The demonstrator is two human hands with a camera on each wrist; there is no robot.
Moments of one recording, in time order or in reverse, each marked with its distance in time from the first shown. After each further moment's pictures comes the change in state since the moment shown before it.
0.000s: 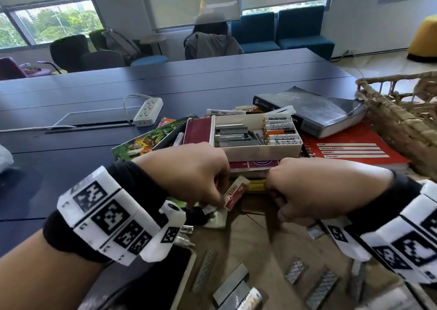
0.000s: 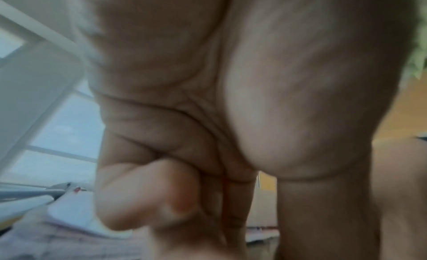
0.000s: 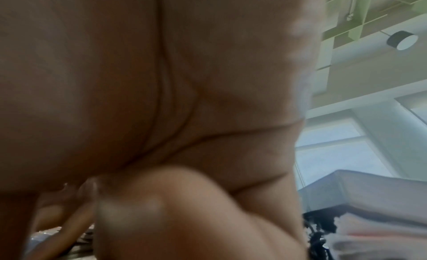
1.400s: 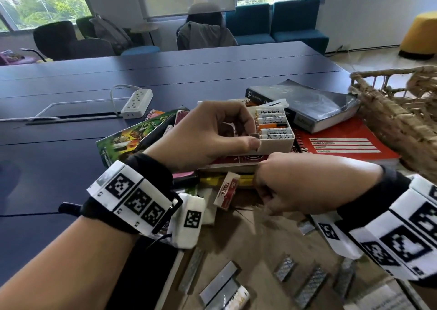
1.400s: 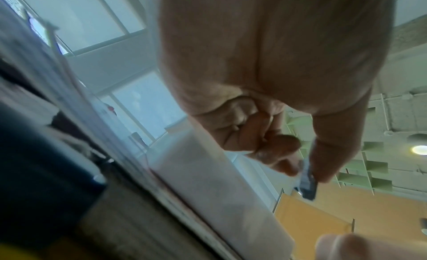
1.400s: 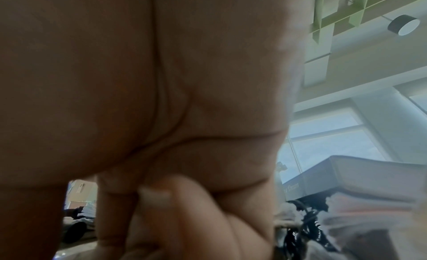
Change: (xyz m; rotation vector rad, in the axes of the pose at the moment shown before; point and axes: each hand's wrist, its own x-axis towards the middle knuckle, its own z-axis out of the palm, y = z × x) left_hand 0.033 0.000 0.006 -0.732 0.474 0.446; right_hand 0.011 0.005 0.007 0.052 0.011 -0.099
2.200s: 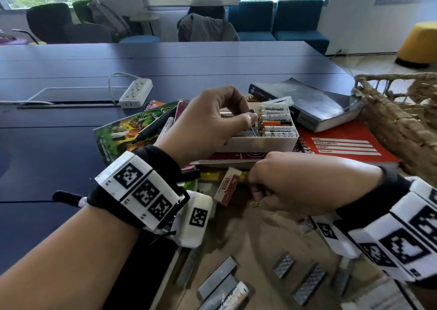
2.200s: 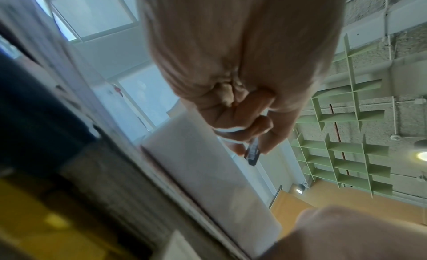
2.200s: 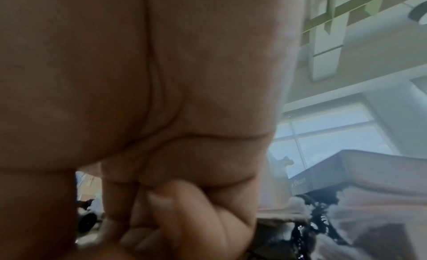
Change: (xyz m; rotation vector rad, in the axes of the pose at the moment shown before) left_hand 0.008 -0.011 0.005 0.063 0.271 -0.114; right_hand 0.002 -0.001 0.004 -0.022 0.058 -0.053
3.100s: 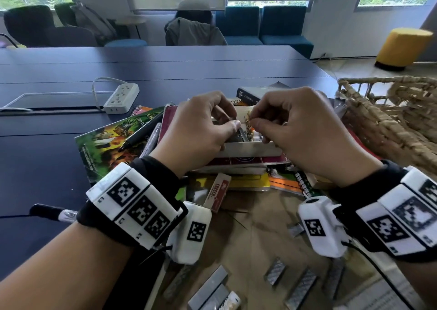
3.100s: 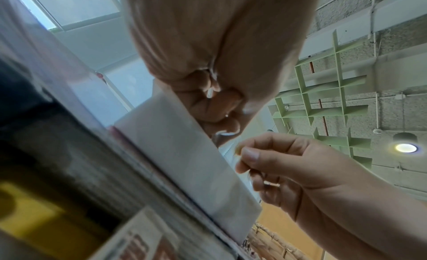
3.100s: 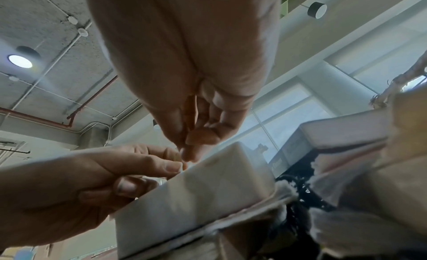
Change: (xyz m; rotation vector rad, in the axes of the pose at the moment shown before) left_hand 0.005 -0.003 0.013 0.074 0.153 -0.027; right_hand 0.001 0.024 -0.022 0.506 0.847 0.222
